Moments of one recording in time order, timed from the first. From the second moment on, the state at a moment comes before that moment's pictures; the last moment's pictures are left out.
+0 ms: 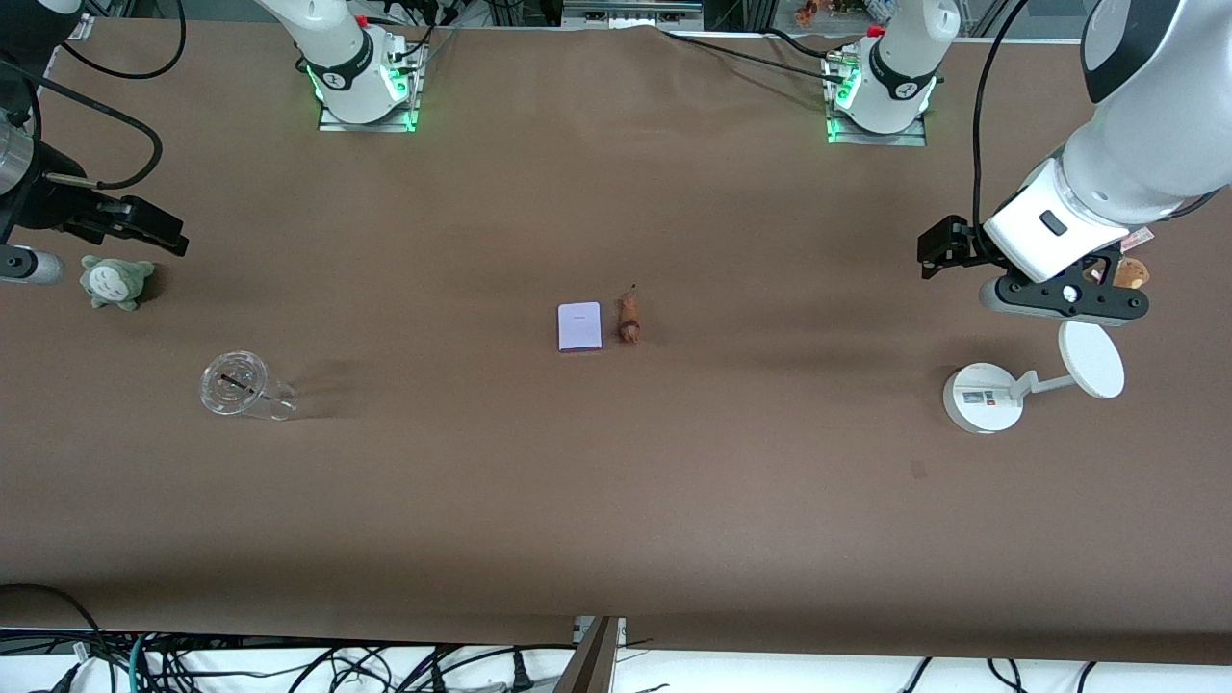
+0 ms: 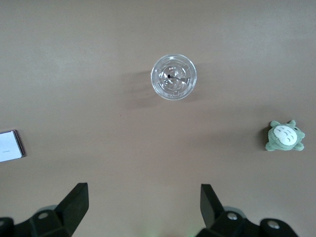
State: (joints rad) left arm -0.05 0.19 -0.18 -1.41 0.02 1.52 -0.11; right arm 0.08 0.07 -0.05 -1.53 -0.02 1.52 0.16
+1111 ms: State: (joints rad) left arm -0.05 0.19 -0.18 -1.41 0.02 1.52 -0.11; right arm 0.08 0.07 -0.05 -1.53 -0.02 1.52 0.16
